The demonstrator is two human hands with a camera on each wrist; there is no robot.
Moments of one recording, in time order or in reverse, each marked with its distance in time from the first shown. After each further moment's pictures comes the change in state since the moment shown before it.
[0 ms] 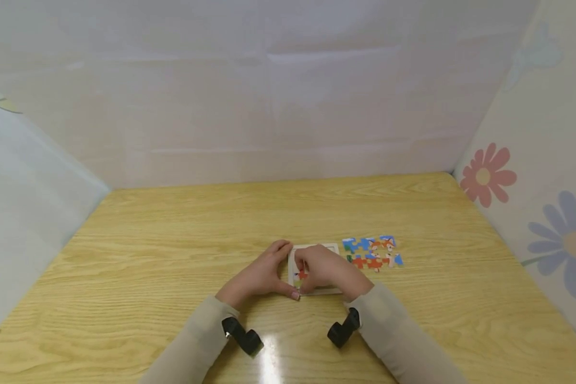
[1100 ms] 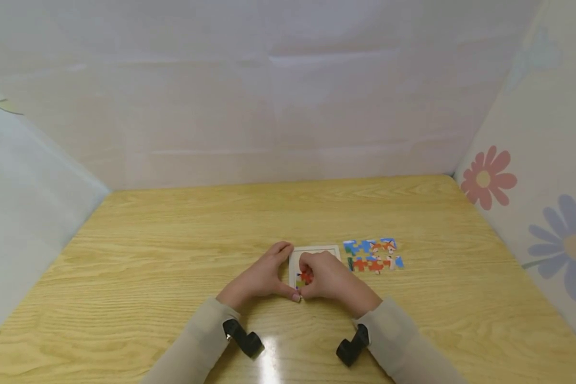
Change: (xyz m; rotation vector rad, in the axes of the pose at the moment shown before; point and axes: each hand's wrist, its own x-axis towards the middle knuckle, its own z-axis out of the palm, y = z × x) left_hand 0.000 0.003 0.000 0.019 0.007 -0.011; right_hand -0.013 0.006 0.016 0.016 0.214 -0.080
